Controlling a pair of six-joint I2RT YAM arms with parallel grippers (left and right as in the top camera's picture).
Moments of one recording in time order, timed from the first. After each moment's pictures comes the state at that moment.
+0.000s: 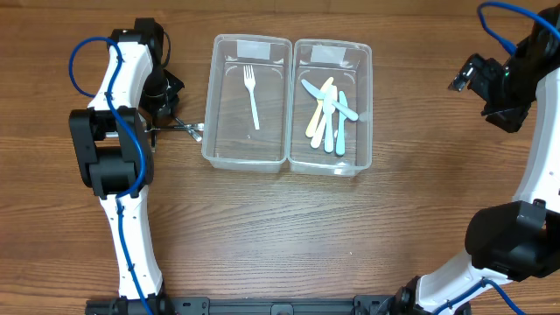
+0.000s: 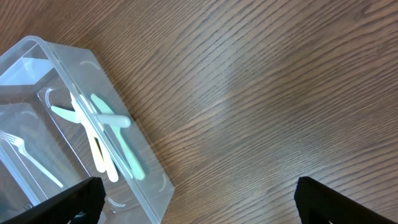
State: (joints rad) left arm 0.05 2.45 2.08 -1.21 0.00 -0.86; right arm -0.32 1.87 2.02 -1.47 -0.17 0.31
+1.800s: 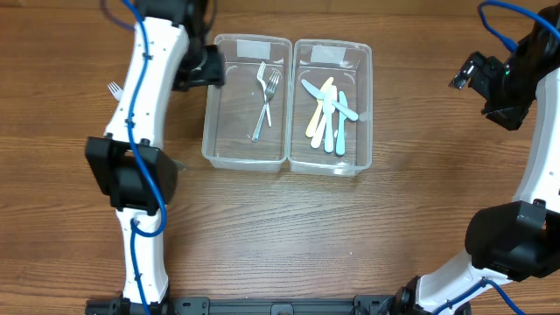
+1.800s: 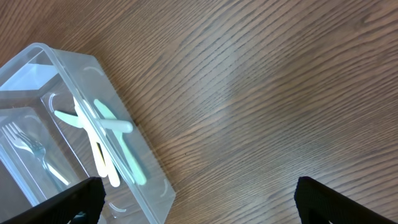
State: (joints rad) left arm -0.15 2.30 2.43 -1.65 0.02 -0.37; right arm -0.32 1.87 2.02 -1.45 -0.17 0.31
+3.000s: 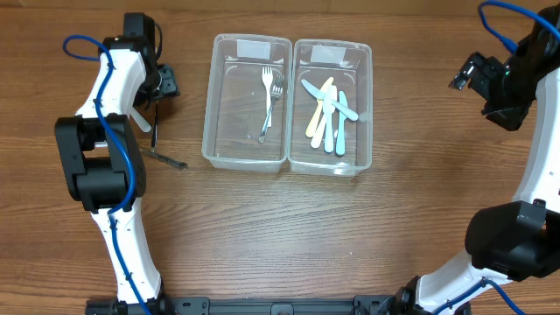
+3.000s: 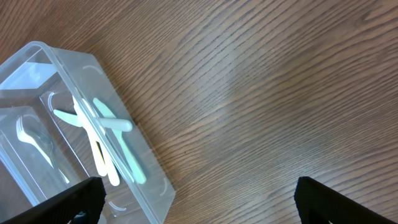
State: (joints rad) left arm 0.06 2.30 1.86 -0.91 -0.08 -0.27; right arm -0.32 1.87 2.02 -1.46 -0.17 0.31
